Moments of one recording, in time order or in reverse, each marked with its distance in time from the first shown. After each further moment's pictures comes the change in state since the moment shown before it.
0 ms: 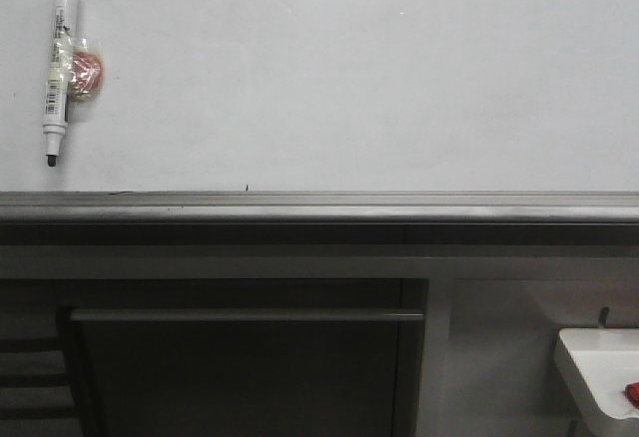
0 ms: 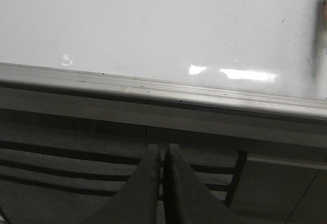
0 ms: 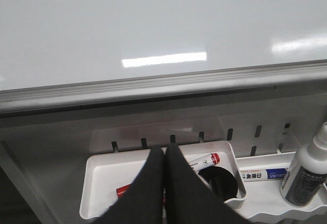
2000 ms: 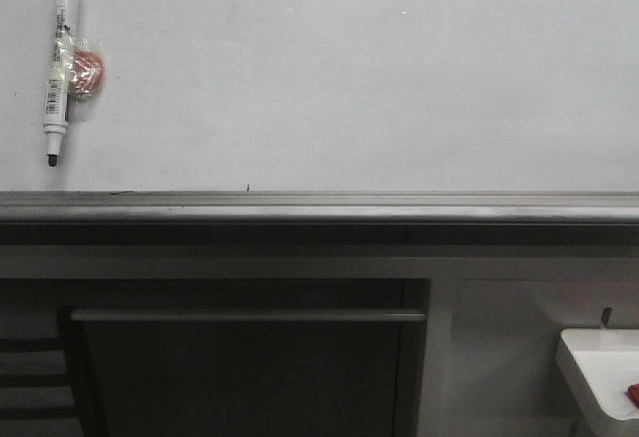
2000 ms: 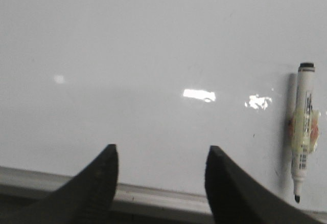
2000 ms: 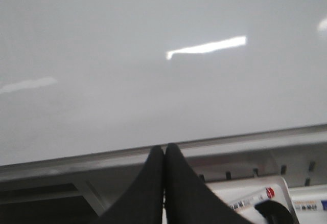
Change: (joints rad) left arm 0.000 0.375 -0.347 -0.050 -0.093 0.022; right arm 0.107 0.287 -0.357 0.104 0.073 0.037
